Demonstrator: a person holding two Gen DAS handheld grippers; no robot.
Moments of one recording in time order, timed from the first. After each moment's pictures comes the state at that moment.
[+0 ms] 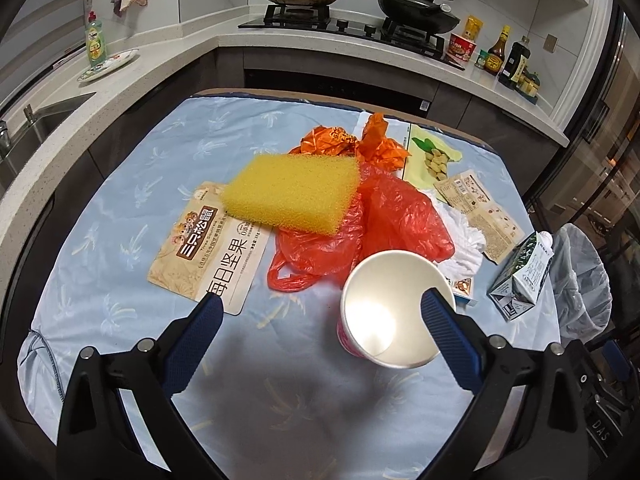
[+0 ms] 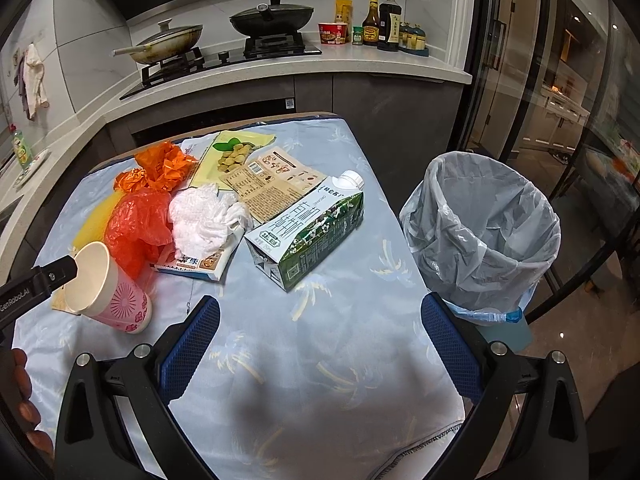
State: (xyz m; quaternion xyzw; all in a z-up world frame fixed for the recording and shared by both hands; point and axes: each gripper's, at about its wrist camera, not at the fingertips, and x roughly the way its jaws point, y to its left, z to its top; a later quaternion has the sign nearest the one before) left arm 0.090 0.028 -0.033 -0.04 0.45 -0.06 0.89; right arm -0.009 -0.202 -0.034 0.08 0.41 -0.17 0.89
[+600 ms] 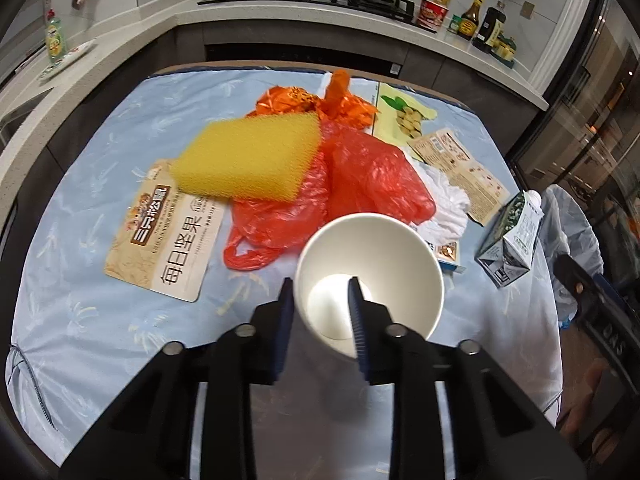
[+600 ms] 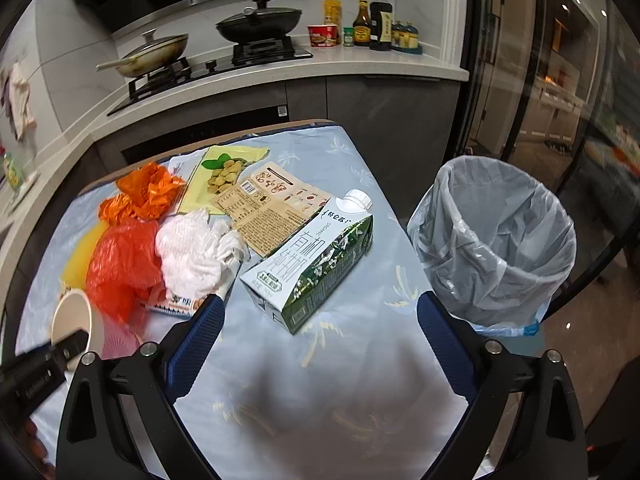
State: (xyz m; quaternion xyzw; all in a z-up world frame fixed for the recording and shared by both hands) left arm 0.097 0.008 -0.058 -0.02 0.50 -0.12 0.86; right arm 0.031 -0.214 -0.044 0.12 0.40 -0.19 0.89
